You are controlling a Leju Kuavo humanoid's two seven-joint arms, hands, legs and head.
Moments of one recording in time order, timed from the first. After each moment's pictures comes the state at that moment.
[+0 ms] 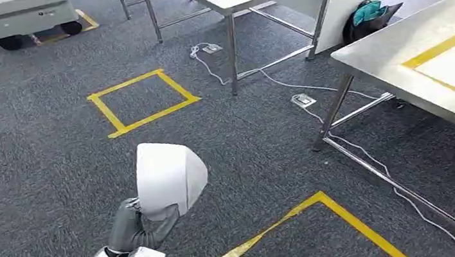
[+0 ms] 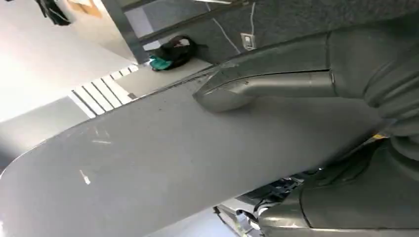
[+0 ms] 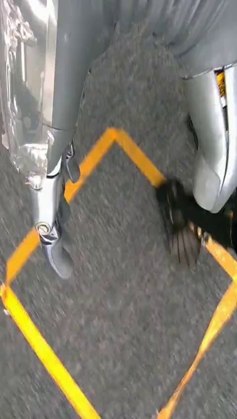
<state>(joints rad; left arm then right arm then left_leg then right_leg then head) 0.12 -0.15 -0.27 -1.49 -0.34 0.22 -0.64 0.06 0.36 -1.14 -0.48 0.91 -0.15 -0.41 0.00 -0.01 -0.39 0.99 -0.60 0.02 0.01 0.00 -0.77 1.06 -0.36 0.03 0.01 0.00</state>
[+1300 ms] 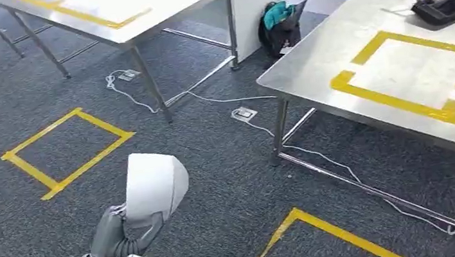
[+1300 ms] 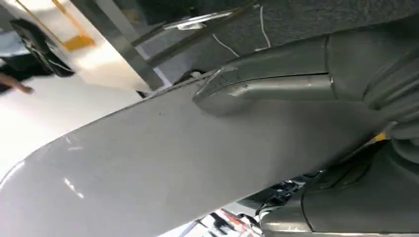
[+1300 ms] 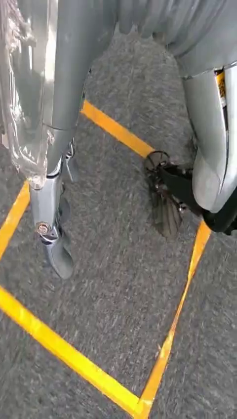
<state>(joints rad) 0.15 -0.09 -0.24 -1.49 -0.39 0.23 -0.66 0.02 0.35 -1.18 -0.41 1.00 -0.15 -0.45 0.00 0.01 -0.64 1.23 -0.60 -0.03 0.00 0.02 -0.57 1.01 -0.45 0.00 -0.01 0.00</state>
